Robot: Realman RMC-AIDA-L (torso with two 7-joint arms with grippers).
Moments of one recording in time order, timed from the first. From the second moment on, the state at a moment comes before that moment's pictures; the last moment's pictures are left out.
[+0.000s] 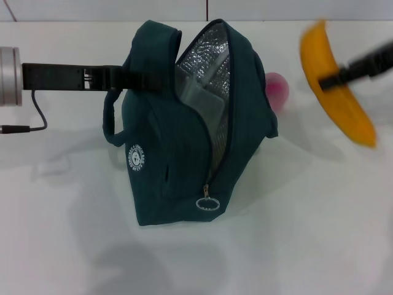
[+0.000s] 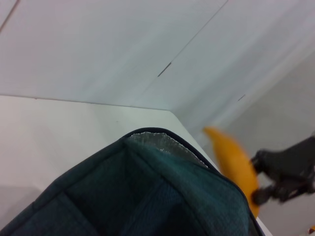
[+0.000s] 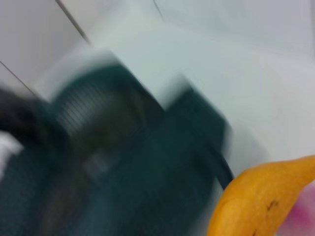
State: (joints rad) left arm -0.55 -2.06 0.76 1.02 1.97 1.70 -2.28; right arm 0.84 1.92 -0.84 -1.05 -2.32 -1.77 2.32
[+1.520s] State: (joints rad) left arm -0.52 -2.07 0.76 1.02 1.94 1.70 -2.28; right arm 0.84 2.02 -0.96 -0.74 -1.58 -1.67 1.73
